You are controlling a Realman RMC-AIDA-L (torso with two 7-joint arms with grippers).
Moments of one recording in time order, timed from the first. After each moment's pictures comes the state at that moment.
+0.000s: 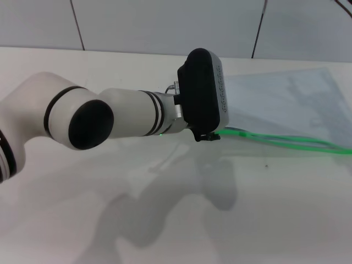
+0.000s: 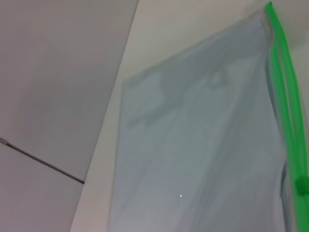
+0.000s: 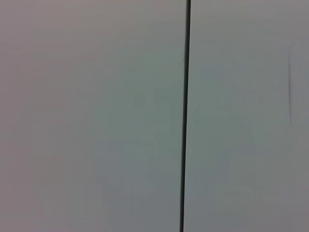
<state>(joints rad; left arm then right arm) -0.70 -2.03 2.05 0.99 -0.75 -0.42 1.02 0.53 2.03 -1.62 -1.11 -0.87 0.01 1.21</state>
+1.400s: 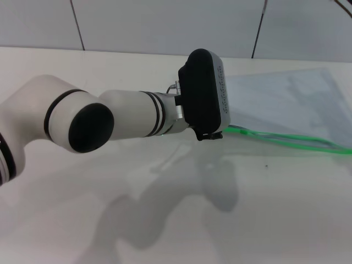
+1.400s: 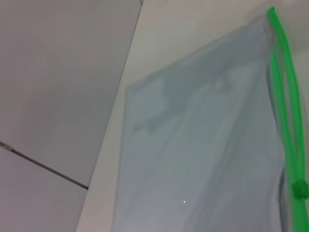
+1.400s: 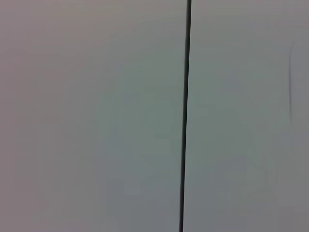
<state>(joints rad) -0.69 -2.03 2.07 0.99 -0.75 -0.40 1.02 0.53 2.03 -1.62 -1.10 -0.87 0.01 1.20</state>
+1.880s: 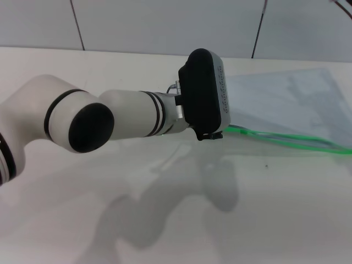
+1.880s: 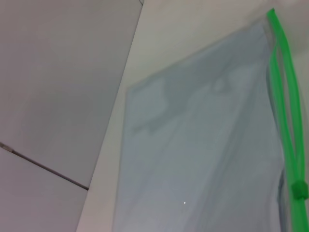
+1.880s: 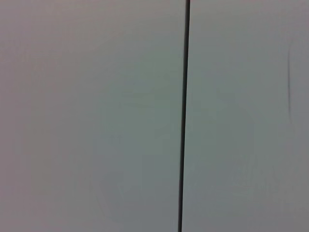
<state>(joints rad) -0.69 -2.03 2.07 0.99 -0.75 -0.40 1.02 0.53 2.03 -1.62 -1.10 -0.87 0.01 1.20</state>
